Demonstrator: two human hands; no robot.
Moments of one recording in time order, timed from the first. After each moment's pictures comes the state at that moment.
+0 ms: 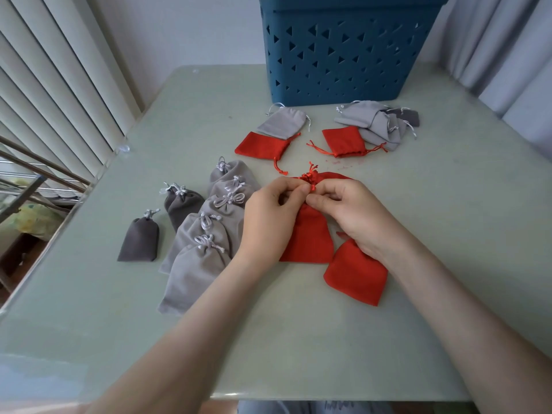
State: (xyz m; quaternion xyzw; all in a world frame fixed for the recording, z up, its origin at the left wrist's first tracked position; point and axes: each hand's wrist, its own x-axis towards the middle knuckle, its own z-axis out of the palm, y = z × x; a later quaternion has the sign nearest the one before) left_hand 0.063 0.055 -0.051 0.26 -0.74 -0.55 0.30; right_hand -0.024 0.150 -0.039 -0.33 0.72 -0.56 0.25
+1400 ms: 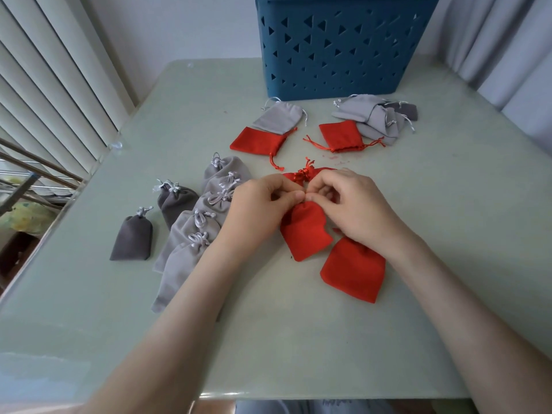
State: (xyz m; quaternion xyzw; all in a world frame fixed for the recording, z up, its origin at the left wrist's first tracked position) left_hand 0.070 0.036 -0.042 0.20 -0.83 -0.47 0.22; right_hand -0.032 0.156 -0.038 -0.47 0.79 -0.39 0.03
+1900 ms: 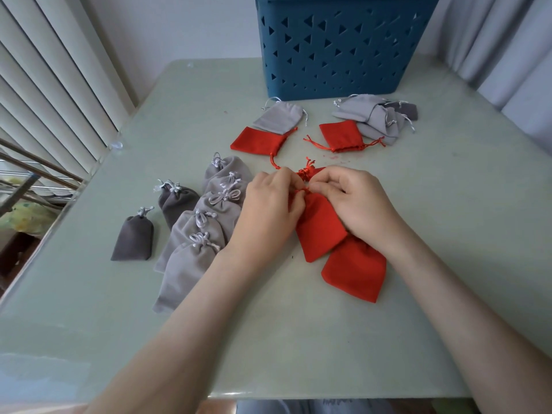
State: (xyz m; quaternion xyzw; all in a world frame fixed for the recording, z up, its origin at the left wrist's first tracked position) left_hand 0.064 0.047 -0.054 0.14 -0.90 -0.24 0.35; right_hand -0.035 0.153 -0.040 -0.38 0.77 -0.49 0.12
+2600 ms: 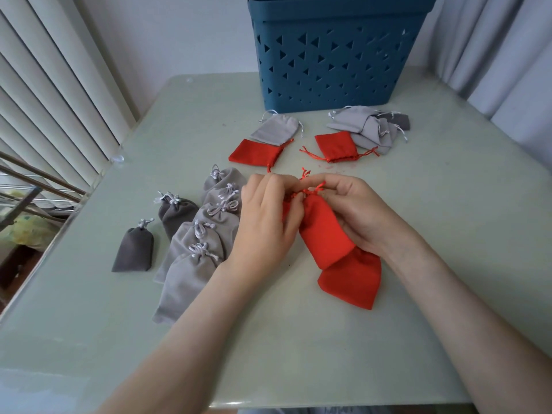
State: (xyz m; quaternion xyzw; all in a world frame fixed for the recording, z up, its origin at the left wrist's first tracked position) left_hand 0.069 0.051 -0.055 0.04 -0.85 -0.23 0.46; right_hand -0.040 0.154 -0.041 -0.32 0.53 -0.68 0.39
